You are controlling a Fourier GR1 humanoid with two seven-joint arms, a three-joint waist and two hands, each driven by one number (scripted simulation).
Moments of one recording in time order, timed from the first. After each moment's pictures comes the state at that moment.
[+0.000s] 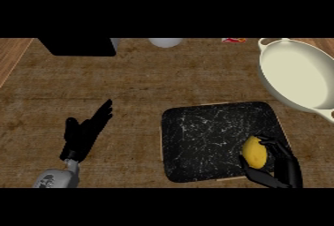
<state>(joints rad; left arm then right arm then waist) -0.09 0.21 -0.14 -1.36 0.10 -0.08 0.14 0.15 -0.10 -0.02 -1.31 -0.11 -0.22 -0.42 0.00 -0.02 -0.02</state>
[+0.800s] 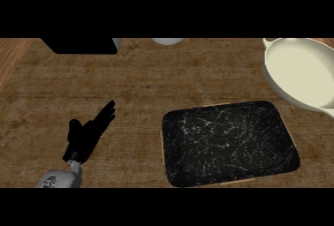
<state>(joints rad) -0.09 0.19 -0.15 -1.36 0.08 -0.09 0.13 -0.02 -0.65 -0.46 -0.66 -0.21 0.04 -0.70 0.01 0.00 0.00</state>
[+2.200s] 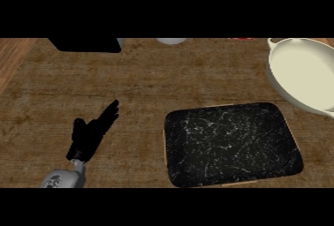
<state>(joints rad) -0.09 0.15 -0.13 -1.38 0.04 -0.12 0.16 -0.58 -0.89 -0.14 -0.67 0.23 -0.13 -0.08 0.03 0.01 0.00</state>
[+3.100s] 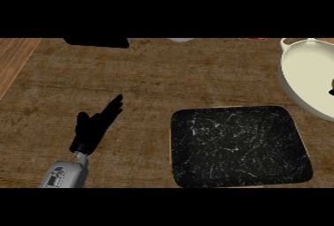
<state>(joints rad) -0.15 0.15 -0.13 -1.35 0.03 -0.15 0.15 -0.94 -0.78 0.14 -0.23 0.62 0.00 0.21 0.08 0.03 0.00</state>
